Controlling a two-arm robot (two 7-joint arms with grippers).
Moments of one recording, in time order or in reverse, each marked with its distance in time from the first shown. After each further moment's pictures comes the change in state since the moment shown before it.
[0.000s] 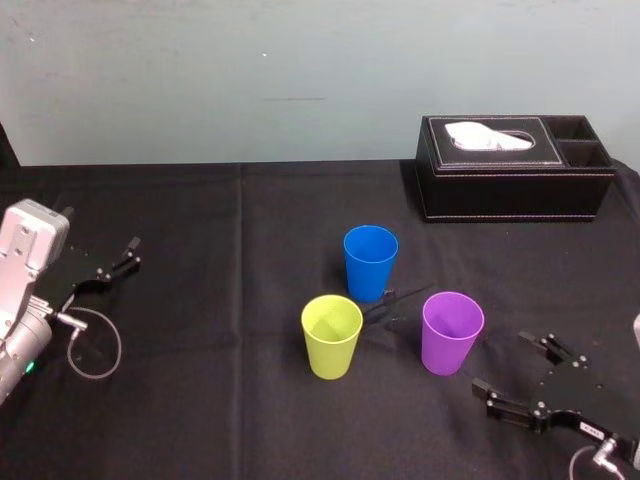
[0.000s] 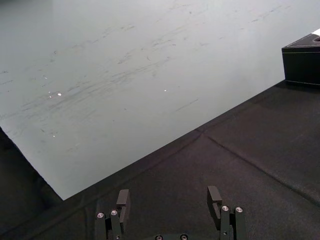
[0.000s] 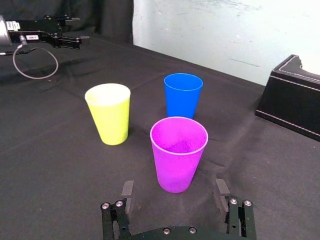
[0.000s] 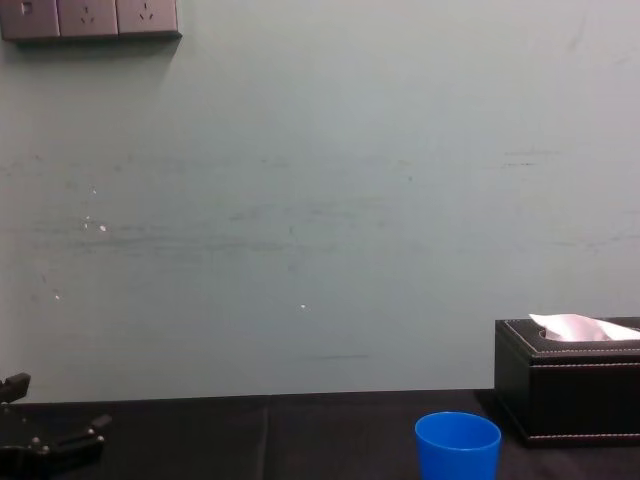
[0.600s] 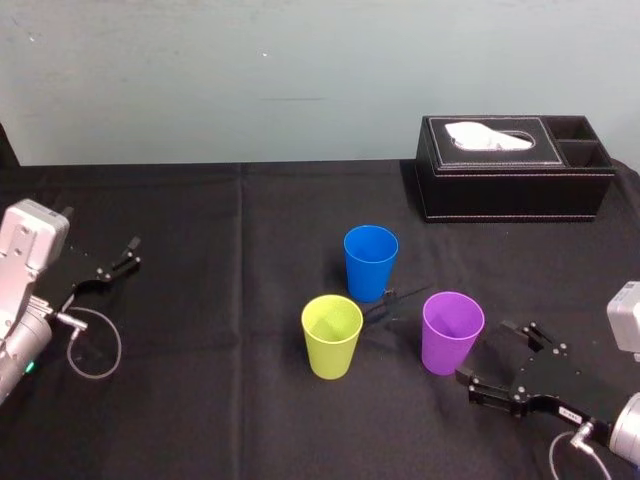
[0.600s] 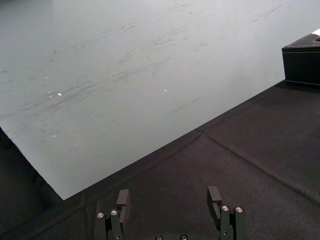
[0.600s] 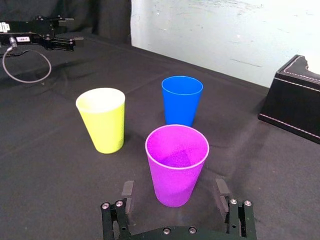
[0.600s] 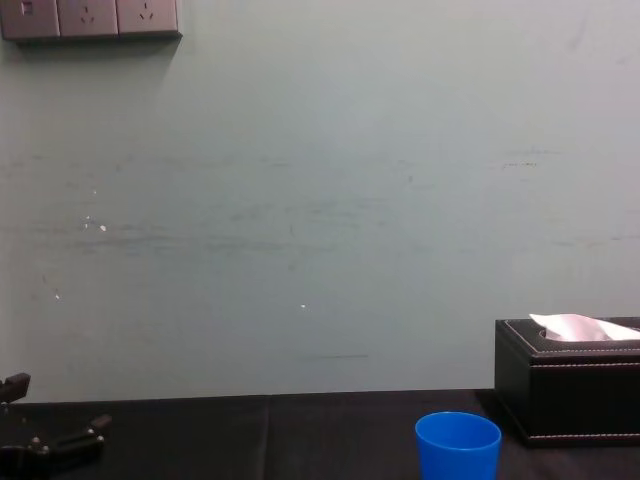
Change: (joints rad) left arm 0.000 0.000 0.000 0.000 0.000 0.000 0.000; right arm 0.083 -0.050 -0.041 0.050 -0.028 0.030 0.005
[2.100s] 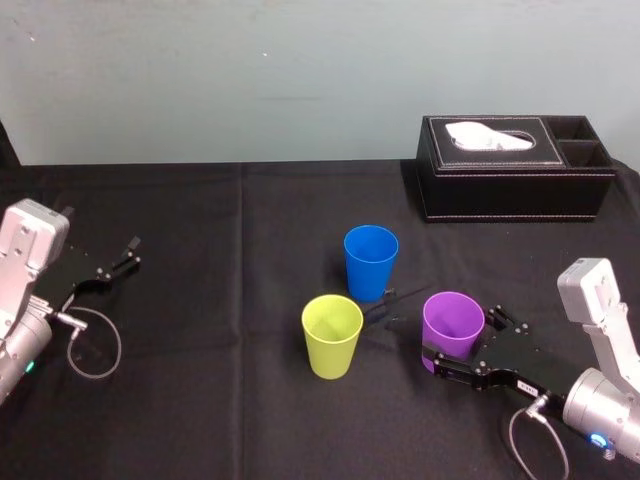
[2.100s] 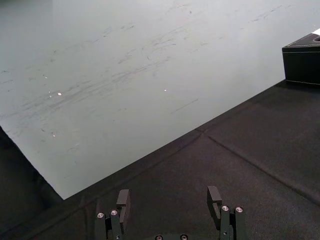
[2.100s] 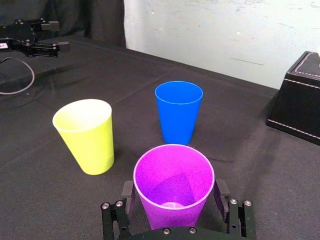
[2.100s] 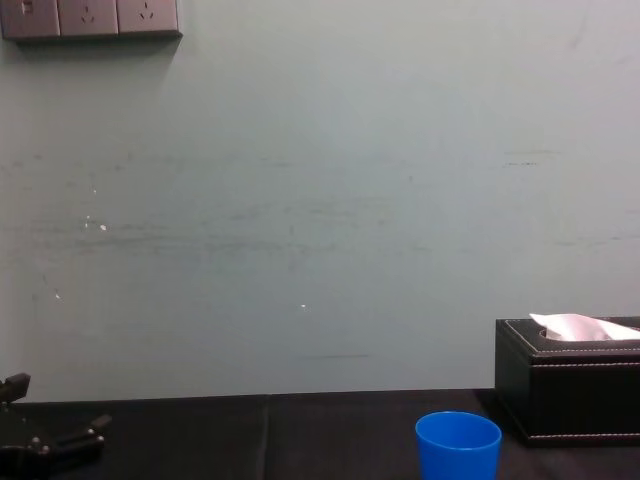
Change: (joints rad) left arm 0.000 0.000 0.000 0.000 0.000 0.000 0.000; right arm 0.151 -0.092 -0.089 0.113 -0.028 0.039 -0.020
